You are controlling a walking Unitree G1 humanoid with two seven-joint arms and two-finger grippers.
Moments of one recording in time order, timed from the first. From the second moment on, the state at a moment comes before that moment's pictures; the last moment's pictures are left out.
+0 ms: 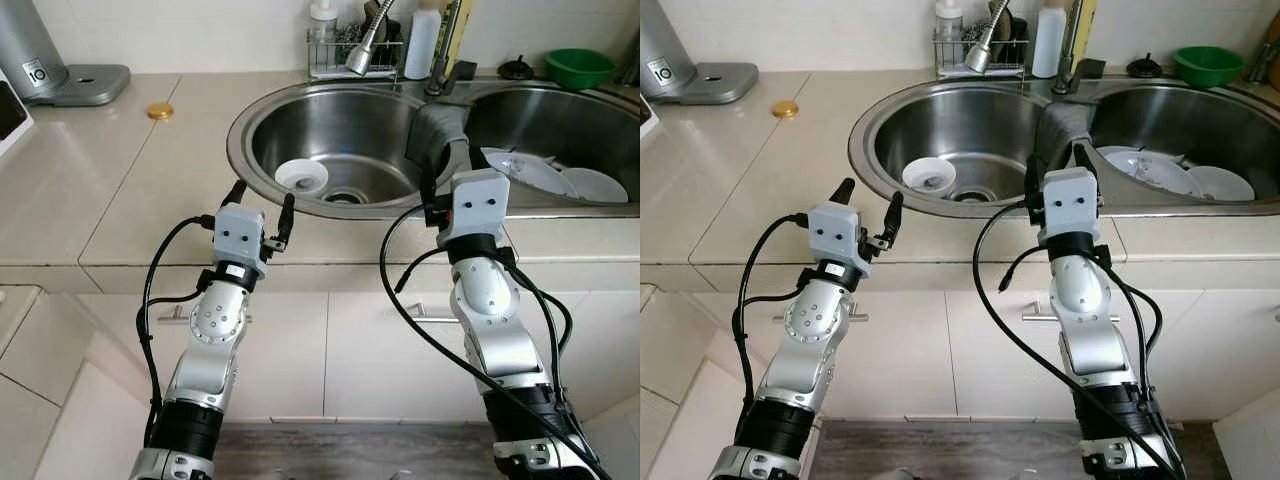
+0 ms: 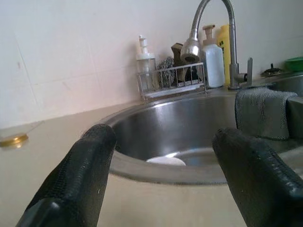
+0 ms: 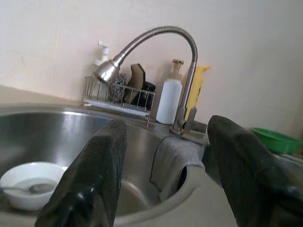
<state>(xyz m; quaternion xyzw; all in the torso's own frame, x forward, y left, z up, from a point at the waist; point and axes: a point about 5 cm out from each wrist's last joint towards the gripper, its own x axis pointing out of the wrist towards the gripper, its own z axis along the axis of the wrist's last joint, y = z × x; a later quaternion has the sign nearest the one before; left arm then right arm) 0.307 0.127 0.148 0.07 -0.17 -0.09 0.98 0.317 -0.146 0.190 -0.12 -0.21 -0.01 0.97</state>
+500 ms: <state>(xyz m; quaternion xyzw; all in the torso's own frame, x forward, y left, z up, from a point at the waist) 0.303 0.131 0.142 0.08 -0.15 -0.10 0.98 0.313 -0.149 0.185 -0.12 -0.21 -0.01 0.97</state>
